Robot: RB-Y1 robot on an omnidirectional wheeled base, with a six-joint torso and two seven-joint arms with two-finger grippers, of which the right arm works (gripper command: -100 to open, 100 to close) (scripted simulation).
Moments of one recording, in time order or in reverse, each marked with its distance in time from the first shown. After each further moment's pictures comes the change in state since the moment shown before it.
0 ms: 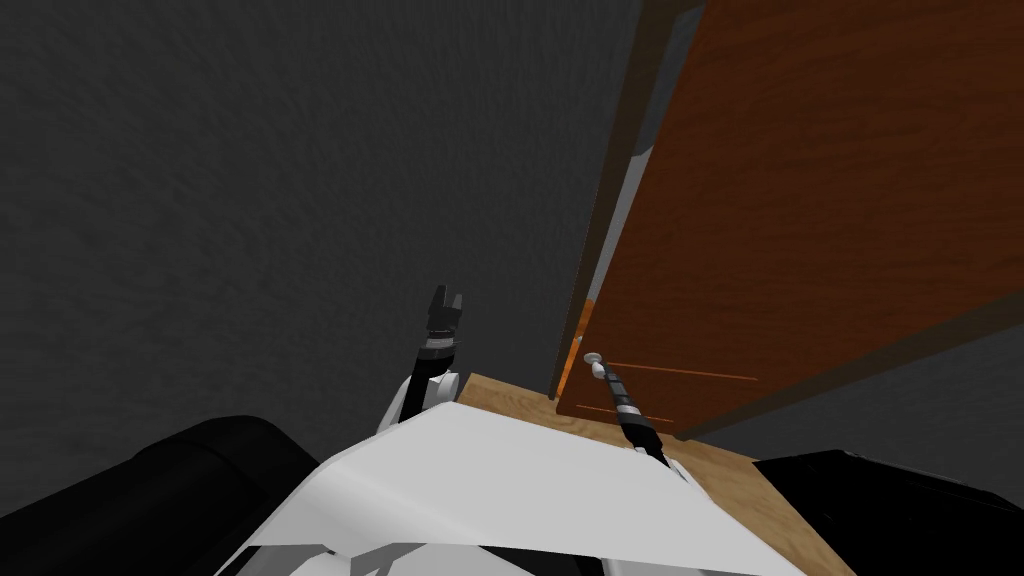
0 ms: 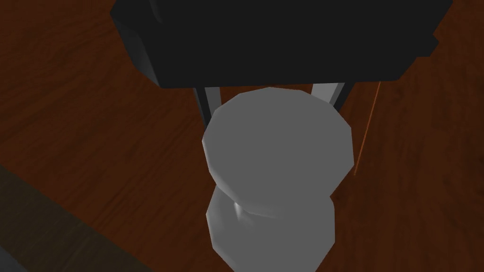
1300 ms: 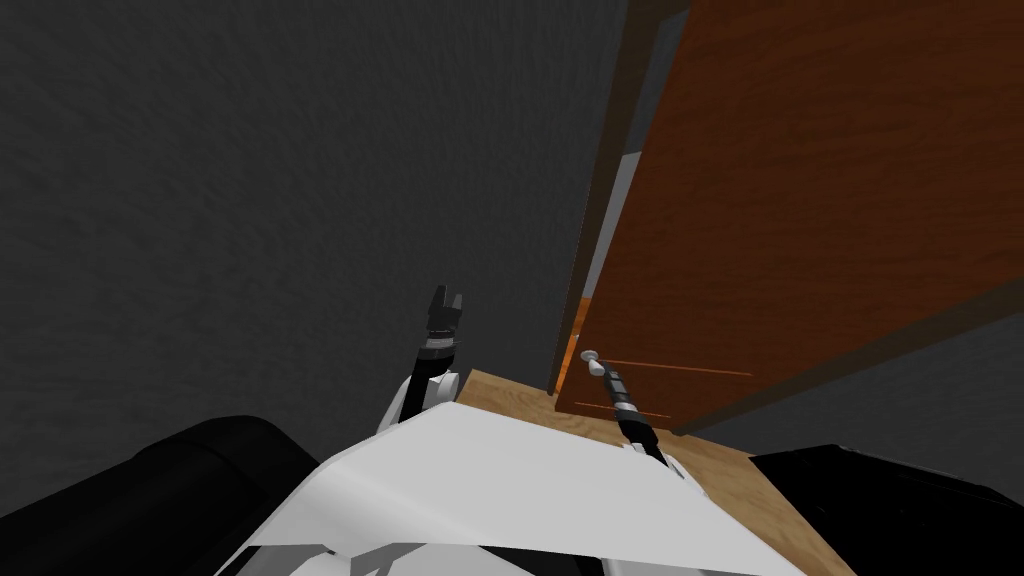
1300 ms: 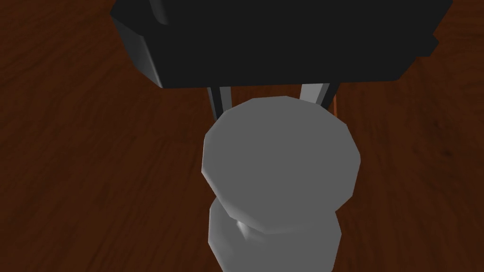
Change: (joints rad) arm -0.021 -0.019 0.078 0.022 -0.099 0.003 -0.225
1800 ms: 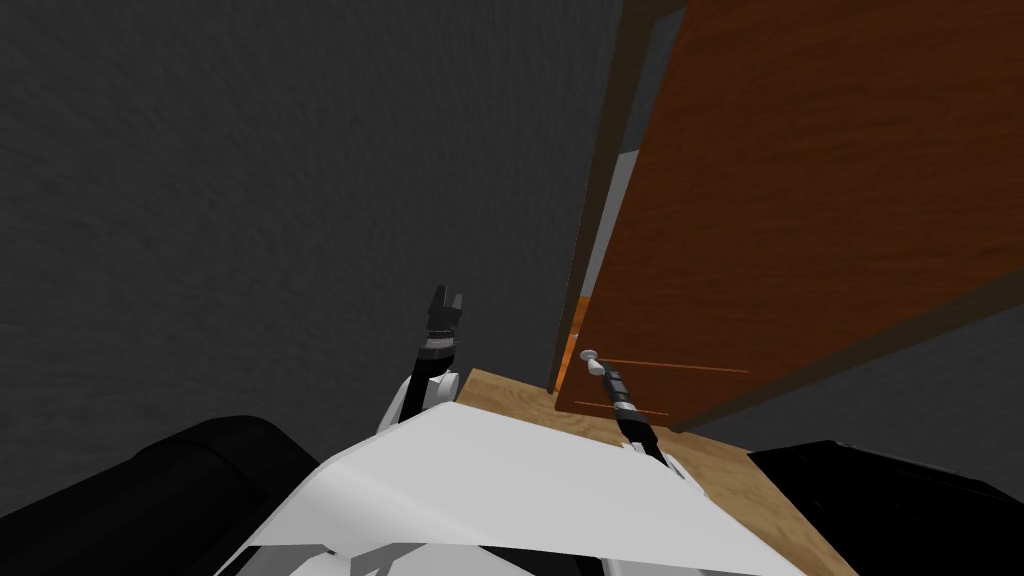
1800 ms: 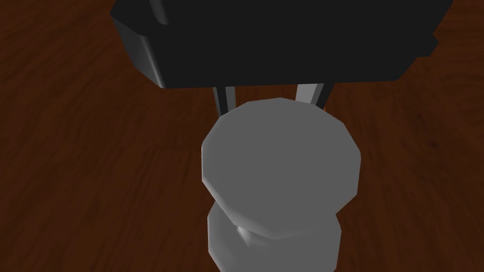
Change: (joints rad) arm 0.015 -0.004 0.022 -0.036 -0.027 0.026 -0.068
